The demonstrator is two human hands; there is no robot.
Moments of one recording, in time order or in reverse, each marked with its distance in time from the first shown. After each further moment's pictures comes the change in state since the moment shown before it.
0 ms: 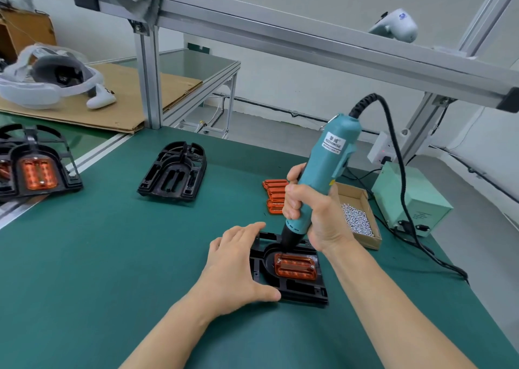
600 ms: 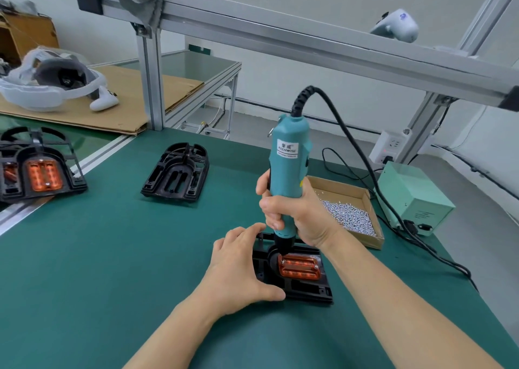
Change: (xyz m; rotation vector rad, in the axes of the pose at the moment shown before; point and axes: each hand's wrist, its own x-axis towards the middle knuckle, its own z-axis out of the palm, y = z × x) left_hand -0.001 0.001 0.001 -0.032 -0.020 -0.070; right_hand 0.008 0.002 0.012 -0.165 -0.394 0.056
